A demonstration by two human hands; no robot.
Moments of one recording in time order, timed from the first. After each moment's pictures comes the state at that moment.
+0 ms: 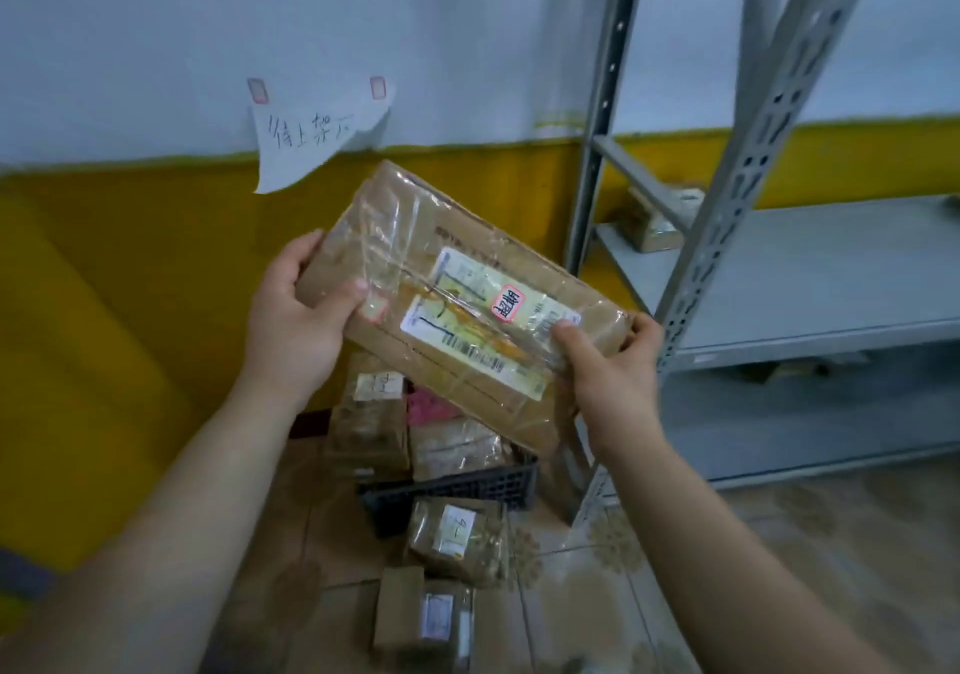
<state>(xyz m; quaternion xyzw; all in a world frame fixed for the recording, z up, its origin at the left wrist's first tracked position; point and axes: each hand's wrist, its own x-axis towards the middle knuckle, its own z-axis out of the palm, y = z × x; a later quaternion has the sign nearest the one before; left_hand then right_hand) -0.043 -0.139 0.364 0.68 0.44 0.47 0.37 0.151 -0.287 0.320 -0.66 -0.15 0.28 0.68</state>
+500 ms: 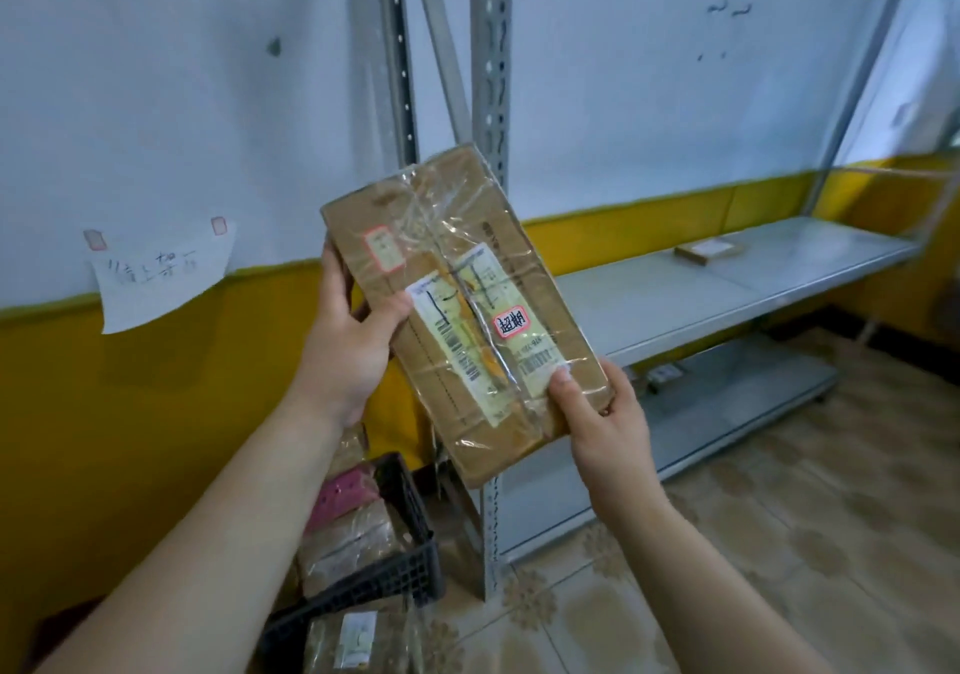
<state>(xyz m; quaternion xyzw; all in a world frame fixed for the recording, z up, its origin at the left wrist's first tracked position) 0.064 -0.293 0.442 0.67 0.13 0.43 0.60 0.164 -0.479 0.375 -0.65 -0.16 0.12 0.73</state>
